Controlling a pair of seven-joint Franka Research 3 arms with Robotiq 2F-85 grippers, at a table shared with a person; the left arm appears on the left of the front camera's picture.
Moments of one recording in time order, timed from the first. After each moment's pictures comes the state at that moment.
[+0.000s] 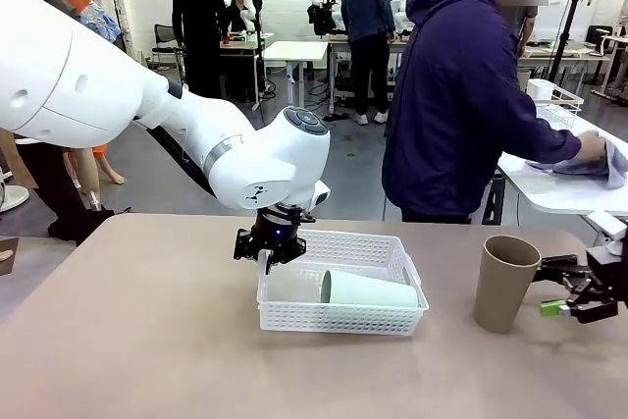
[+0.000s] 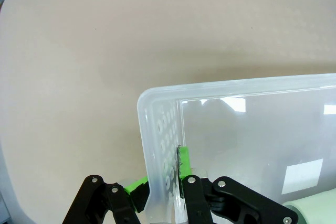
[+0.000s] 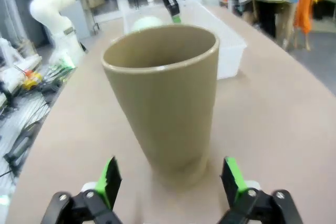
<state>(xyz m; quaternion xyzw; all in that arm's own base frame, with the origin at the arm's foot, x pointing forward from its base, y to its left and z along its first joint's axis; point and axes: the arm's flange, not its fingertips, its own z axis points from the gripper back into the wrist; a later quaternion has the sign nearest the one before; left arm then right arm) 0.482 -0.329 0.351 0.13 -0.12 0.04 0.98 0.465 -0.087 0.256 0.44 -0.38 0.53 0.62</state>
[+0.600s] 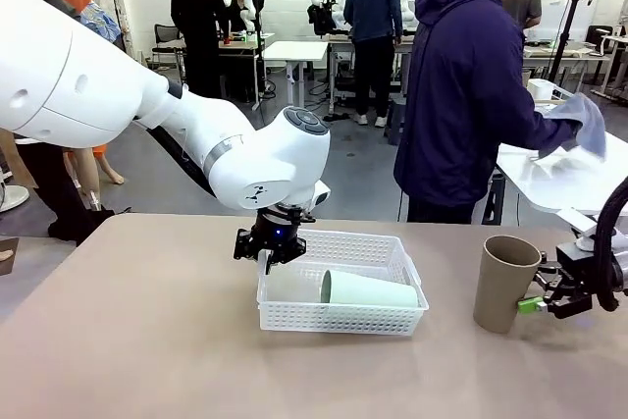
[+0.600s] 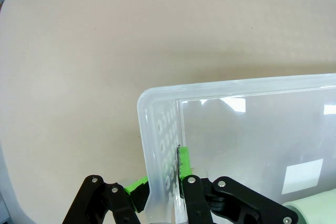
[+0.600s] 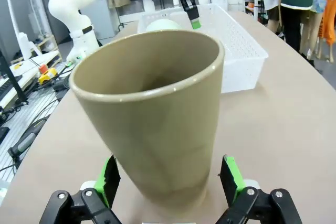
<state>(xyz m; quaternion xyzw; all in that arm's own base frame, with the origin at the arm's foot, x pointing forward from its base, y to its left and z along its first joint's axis) 0.482 -0.329 0.351 0.13 -0.12 0.04 0.98 0.491 -0.048 0.246 0.47 -0.36 0.57 0.57</state>
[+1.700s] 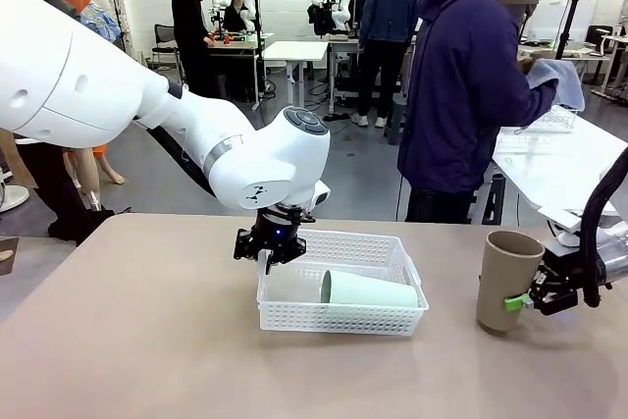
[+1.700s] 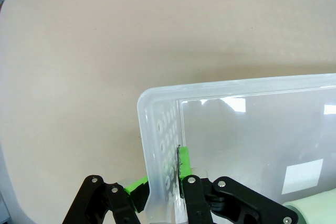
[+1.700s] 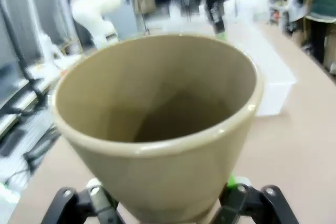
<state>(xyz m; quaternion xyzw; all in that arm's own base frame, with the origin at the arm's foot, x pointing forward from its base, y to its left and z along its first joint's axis) 0.482 -0.329 0.351 0.13 -0.12 0.04 0.98 0.491 -0.025 0.264 0.52 -0.34 0.57 0.54</state>
